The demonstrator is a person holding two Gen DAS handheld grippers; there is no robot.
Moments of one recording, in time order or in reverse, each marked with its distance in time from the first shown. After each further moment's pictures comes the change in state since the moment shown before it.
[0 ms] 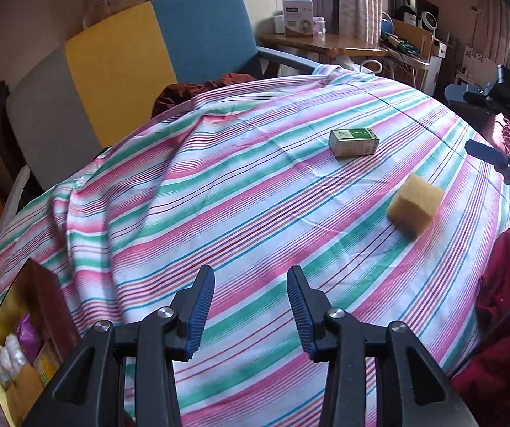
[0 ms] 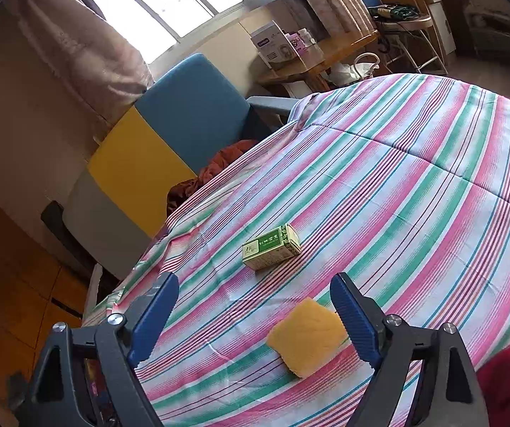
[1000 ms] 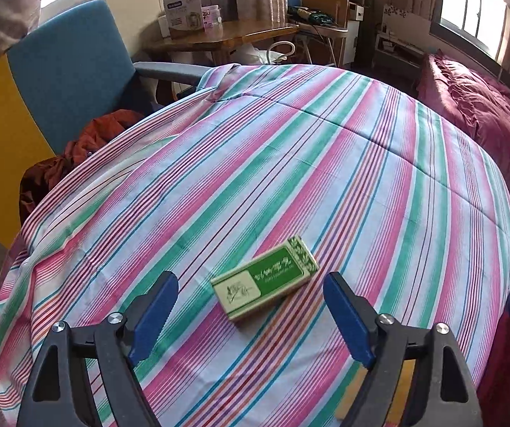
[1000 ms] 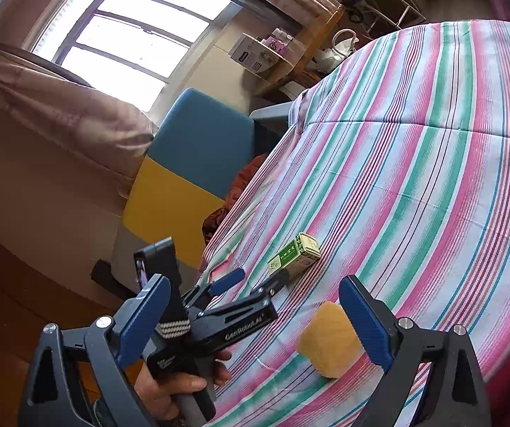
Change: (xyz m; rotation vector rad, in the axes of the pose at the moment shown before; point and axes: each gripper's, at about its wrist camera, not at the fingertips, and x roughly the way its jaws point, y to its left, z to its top) left arm 0.134 -0.121 0.167 0.273 0.021 -0.252; right arm -0.008 -0.044 0.006 0.271 -0.041 0.207
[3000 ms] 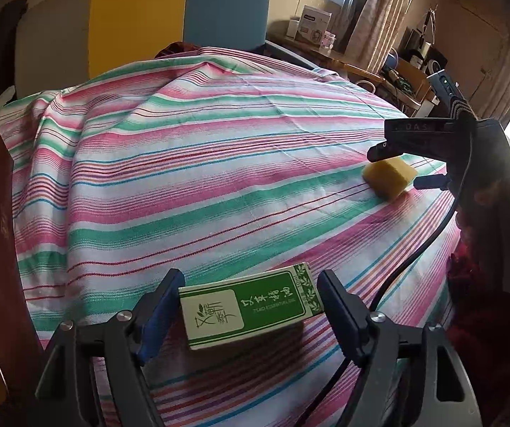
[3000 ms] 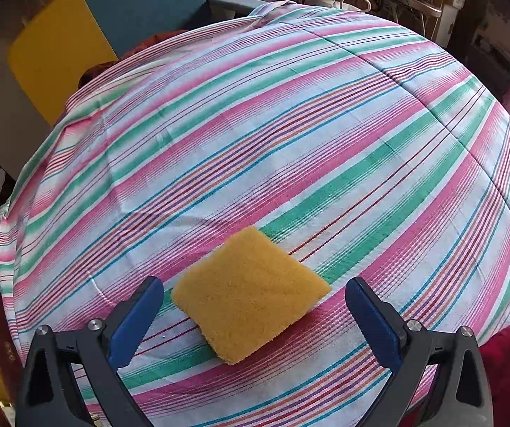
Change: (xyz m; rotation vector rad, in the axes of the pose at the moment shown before) left arm -0.134 0.028 -0.285 -0.499 -0.104 0.036; right arm 0.102 -0.006 -0.042 -0.440 0.403 -0.676
